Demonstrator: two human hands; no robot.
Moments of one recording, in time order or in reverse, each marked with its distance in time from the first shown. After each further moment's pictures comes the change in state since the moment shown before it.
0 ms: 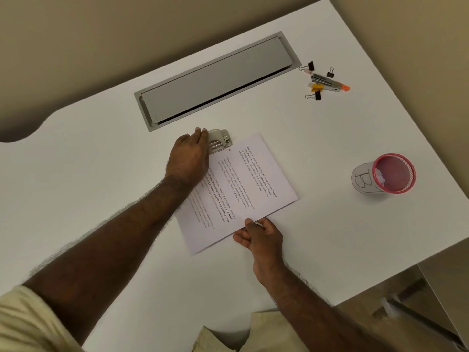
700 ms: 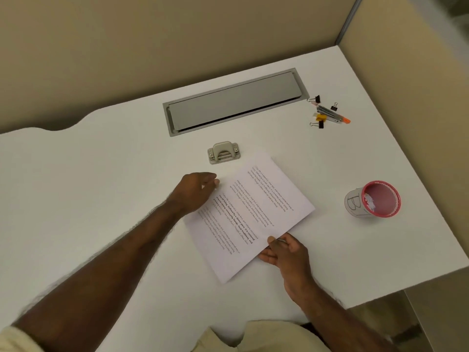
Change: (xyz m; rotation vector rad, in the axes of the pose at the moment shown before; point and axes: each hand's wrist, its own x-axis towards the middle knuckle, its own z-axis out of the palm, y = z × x) left_hand -0.075 -0.005 0.001 -0.667 -0.151 -0.222; right_hand -0.021 -0.046 -0.081 -0.274 -0.158 -0.126
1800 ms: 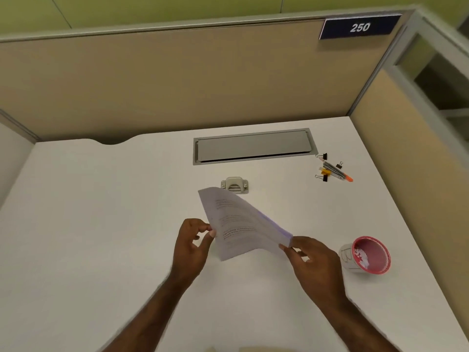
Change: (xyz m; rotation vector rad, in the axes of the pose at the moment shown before) left_hand -0.114 0.036 0.066 -0.441 0.706 0.041; right_hand 0.001 -0.118 -0.054 -0.827 -0.036 -1.018
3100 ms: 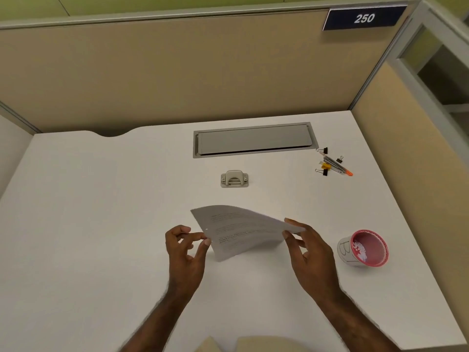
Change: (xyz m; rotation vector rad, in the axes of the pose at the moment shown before) left_hand -0.044 0.010 -0.007 -0.027 0.136 -0.129; right_hand -0.003 -0.011 0.005 0.091 -0.025 -0.029
